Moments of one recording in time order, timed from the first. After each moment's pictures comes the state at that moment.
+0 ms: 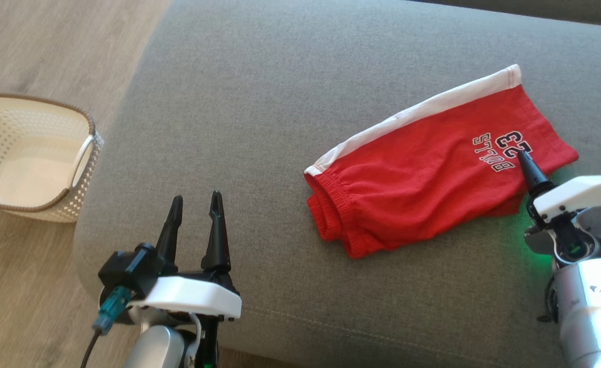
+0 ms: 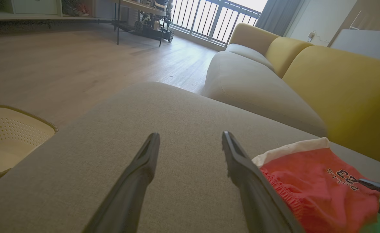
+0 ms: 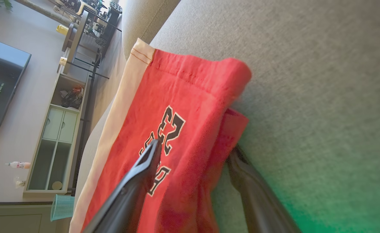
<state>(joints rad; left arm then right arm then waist) -0.04 0.04 -0.34 0.05 -0.40 0.17 -0.26 -0.57 -0.10 -0.34 0.87 0.74 0.13 0.19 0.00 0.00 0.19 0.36</state>
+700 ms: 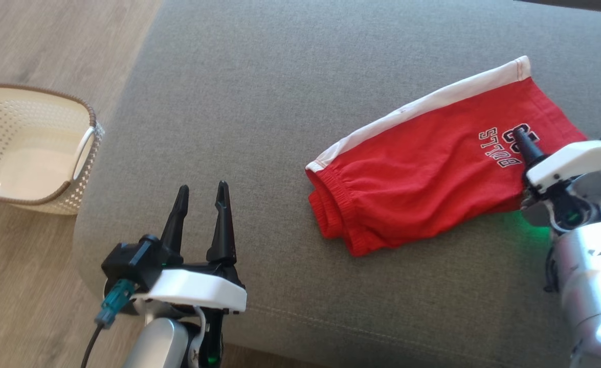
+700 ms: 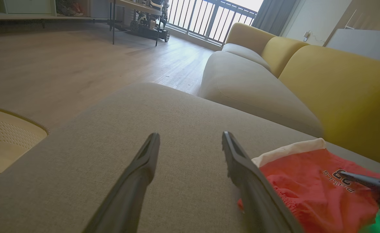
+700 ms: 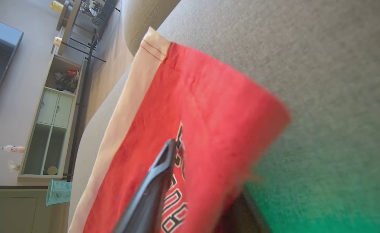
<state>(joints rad) -0.07 0.04 -0.37 0.04 -0.41 0.17 -0.26 -0.74 -0.14 -0.30 1.04 0.70 0.13 0.21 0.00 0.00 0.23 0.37</state>
